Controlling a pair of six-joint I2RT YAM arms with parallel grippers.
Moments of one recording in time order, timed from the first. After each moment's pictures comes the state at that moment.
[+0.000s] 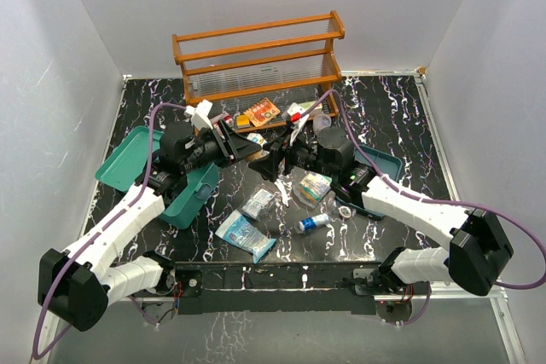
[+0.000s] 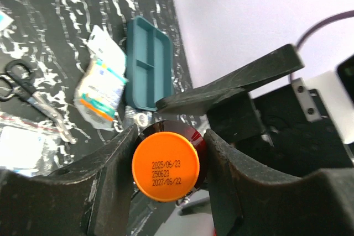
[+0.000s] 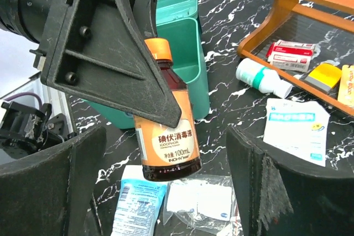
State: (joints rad) left arm -0.47 1.08 0.82 -0.05 0.42 -0.94; right arm 0.76 1.27 0.87 0.32 -0.35 0.24
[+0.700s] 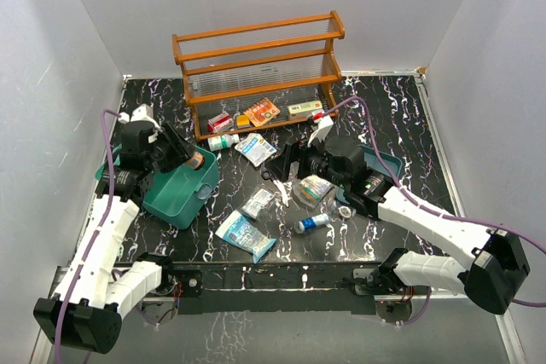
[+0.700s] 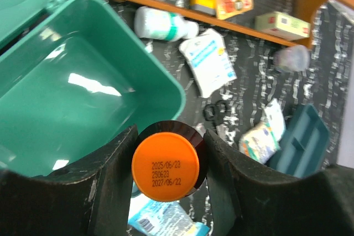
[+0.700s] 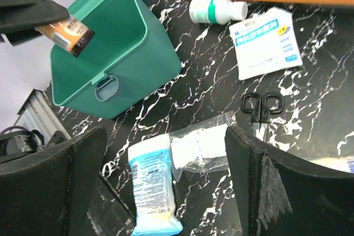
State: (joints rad) left arm -0.17 0.92 0.95 -0.64 -0.01 -0.65; right arm 0.76 1.12 0.81 0.06 -0.08 0.48
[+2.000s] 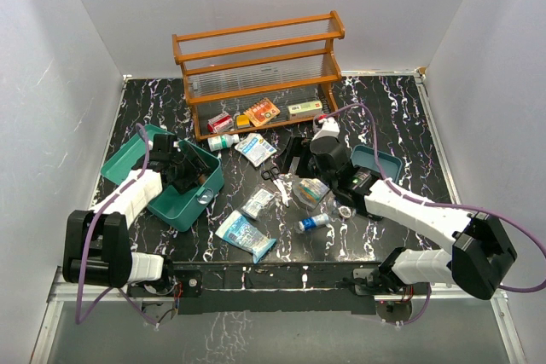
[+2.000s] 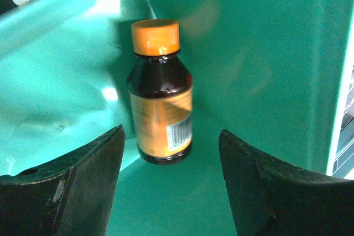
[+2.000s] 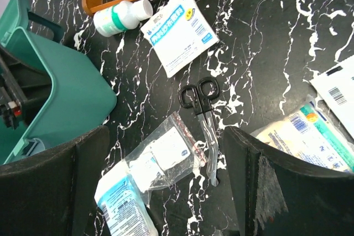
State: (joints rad) left arm -0.11 1.32 0.71 -0.37 0.13 -0.80; right arm 0.76 1.24 0.84 -0.07 0.22 0.68
